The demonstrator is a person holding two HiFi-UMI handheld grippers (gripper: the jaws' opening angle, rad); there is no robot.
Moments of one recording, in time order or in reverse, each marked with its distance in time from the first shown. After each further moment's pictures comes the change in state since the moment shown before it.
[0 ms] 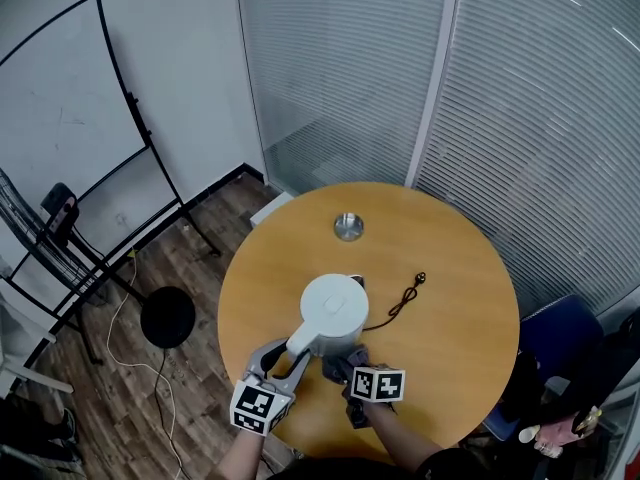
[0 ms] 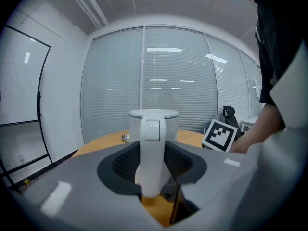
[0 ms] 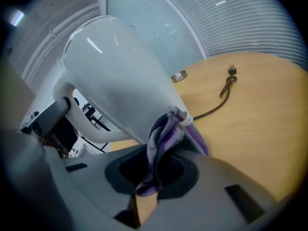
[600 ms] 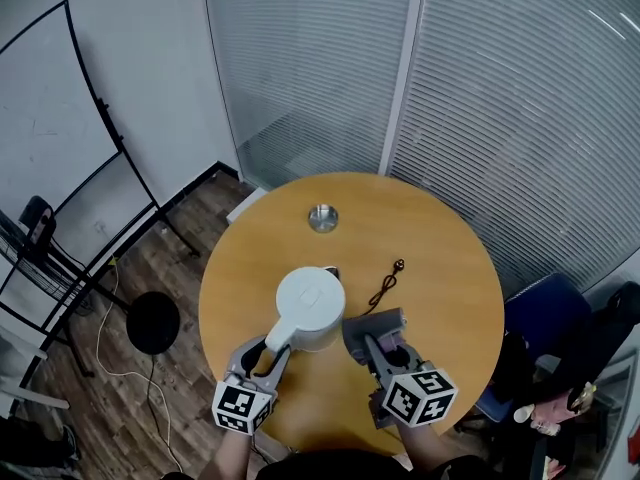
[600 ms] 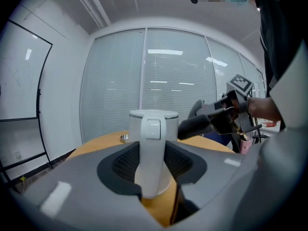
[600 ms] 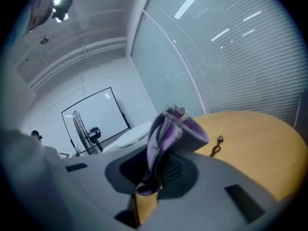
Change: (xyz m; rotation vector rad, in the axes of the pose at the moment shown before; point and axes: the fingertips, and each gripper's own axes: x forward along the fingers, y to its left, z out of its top) left arm -0.003 0.005 0.002 -0.034 -0.027 -0.007; right arm -0.161 0.045 0.117 -0.189 -0.452 -0.005
